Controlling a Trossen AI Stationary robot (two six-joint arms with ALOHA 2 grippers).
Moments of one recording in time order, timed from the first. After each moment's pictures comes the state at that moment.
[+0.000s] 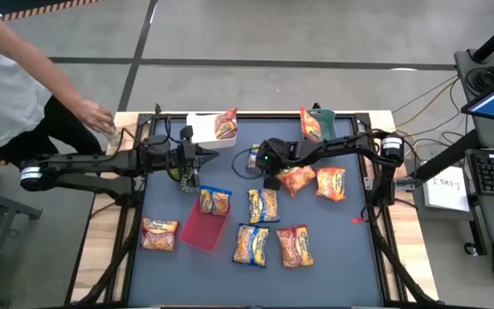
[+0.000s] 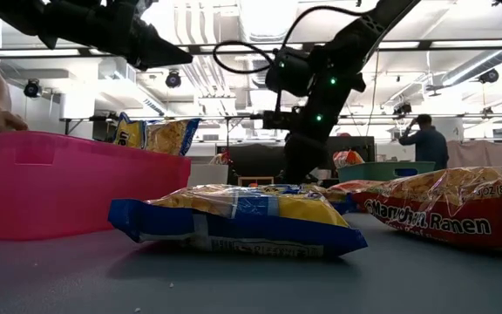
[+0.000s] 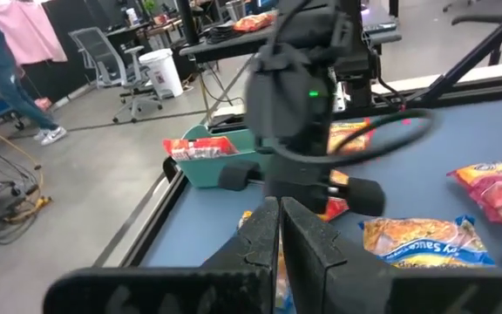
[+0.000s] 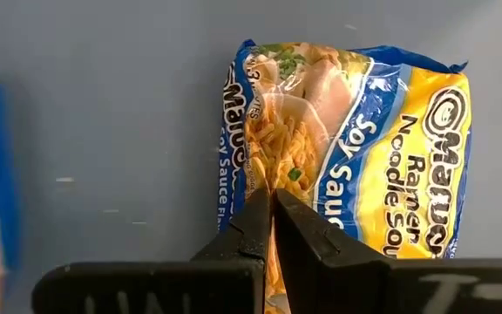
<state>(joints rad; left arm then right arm) 0.21 0.92 0.55 0.19 -0.04 0.23 -0.22 1.87 1.16 -0.32 0.10 -0.19</state>
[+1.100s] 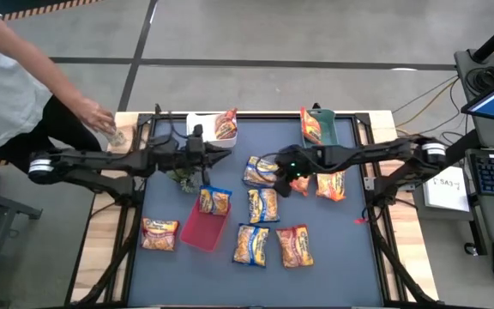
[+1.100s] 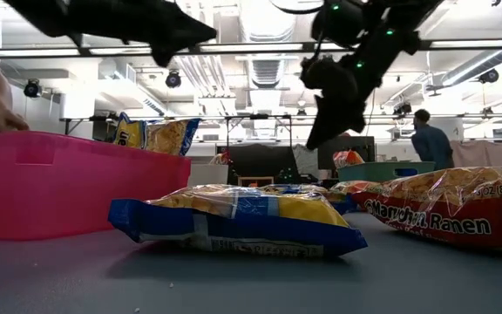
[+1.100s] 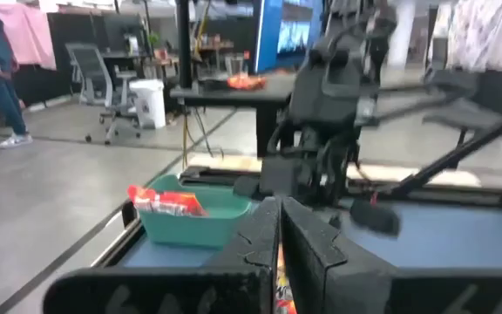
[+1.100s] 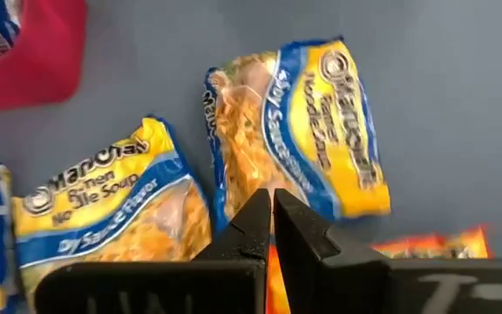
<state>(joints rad) 0.16 1.10 0.62 0.45 -0.04 0.02 -0.13 1.50 0.93 -0.31 0.06 0.31</state>
